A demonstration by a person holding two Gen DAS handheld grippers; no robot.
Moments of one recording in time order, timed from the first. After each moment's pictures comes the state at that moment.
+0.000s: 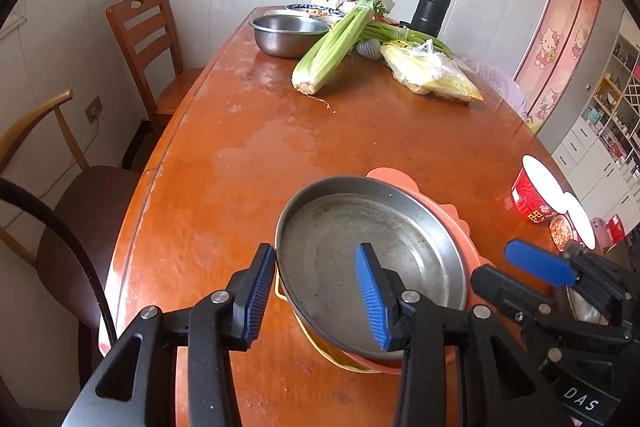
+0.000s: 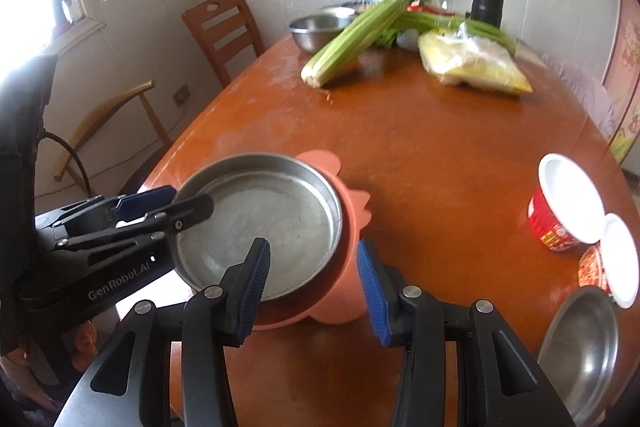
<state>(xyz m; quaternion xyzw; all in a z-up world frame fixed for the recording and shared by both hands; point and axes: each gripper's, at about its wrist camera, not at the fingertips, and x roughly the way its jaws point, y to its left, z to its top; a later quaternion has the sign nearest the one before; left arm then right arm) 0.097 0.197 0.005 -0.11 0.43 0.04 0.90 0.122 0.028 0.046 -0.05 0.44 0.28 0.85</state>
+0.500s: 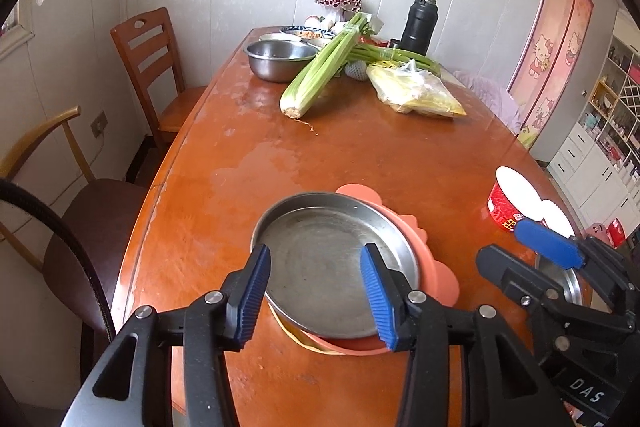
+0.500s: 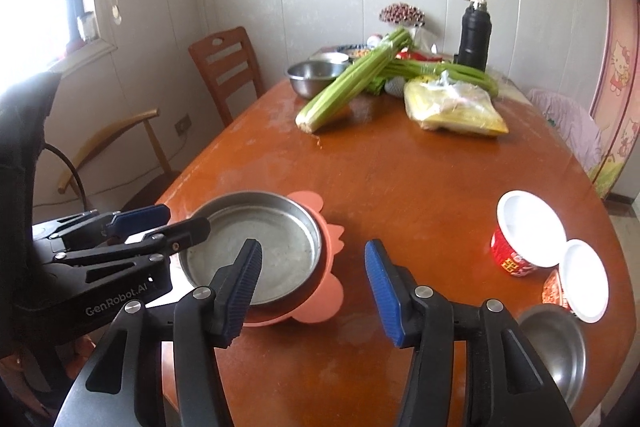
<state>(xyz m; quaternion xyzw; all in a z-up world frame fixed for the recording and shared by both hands) 0.075 0.170 0.040 -0.10 0.40 0.05 0.91 0.104 -0.002 0.085 -0.05 0.37 0.28 0.88</state>
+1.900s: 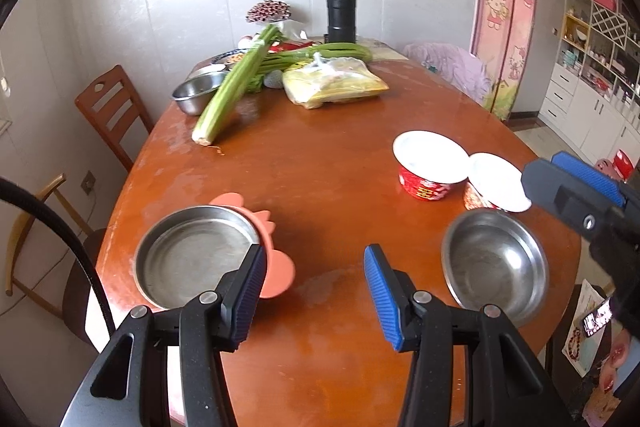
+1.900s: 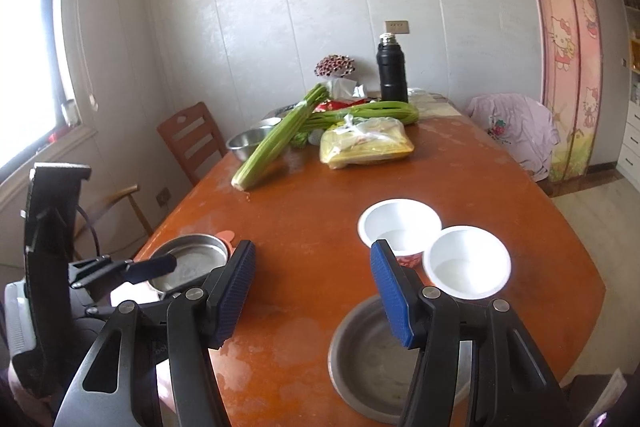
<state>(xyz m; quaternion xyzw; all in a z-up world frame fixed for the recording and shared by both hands) 0.069 0.005 0.066 0.01 0.40 0.01 0.92 0.064 -0.176 0.127 0.05 0.30 0.22 0.93</state>
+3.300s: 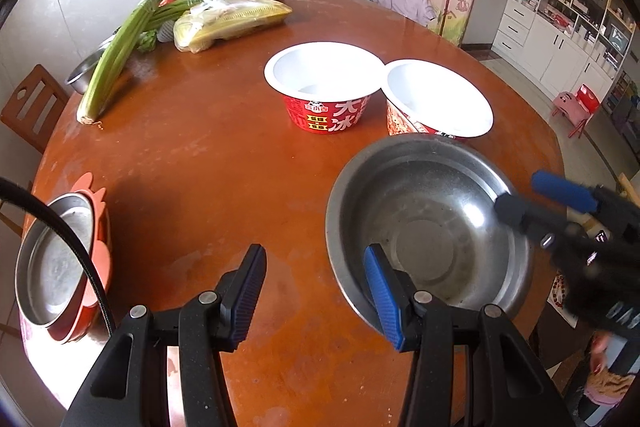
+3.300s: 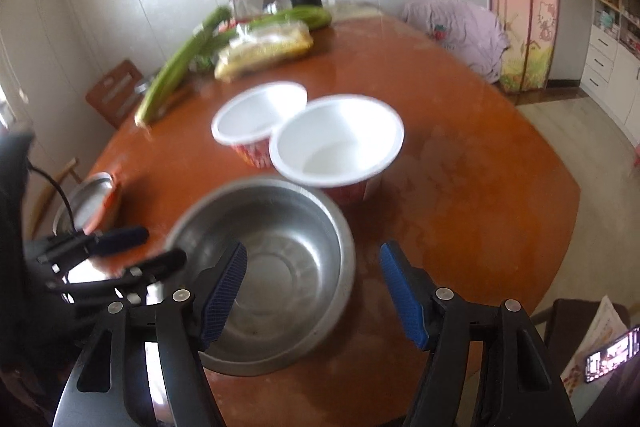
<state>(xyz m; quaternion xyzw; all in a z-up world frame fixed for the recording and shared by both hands) 0.117 -0.088 -0.012 0.05 0.49 -0.09 0.87 0.103 -0.267 0.021 0.07 0.45 0.13 0.88</state>
